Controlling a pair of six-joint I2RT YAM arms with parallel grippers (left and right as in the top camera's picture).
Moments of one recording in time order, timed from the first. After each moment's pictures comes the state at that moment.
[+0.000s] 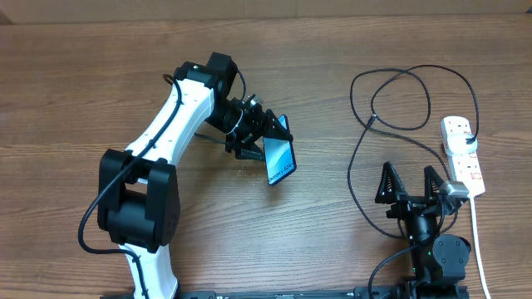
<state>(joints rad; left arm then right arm) -0.30 2.02 1.62 -1.23 0.88 -0.48 -0.01 0.01 0.02 -0.04 -0.04 0.36</state>
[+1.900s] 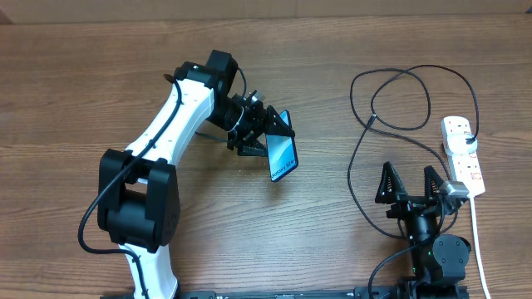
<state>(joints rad) -0.30 2.02 1.62 -1.18 0.91 -0.49 -0.01 0.01 0.02 -0.03 -0.04 0.36</state>
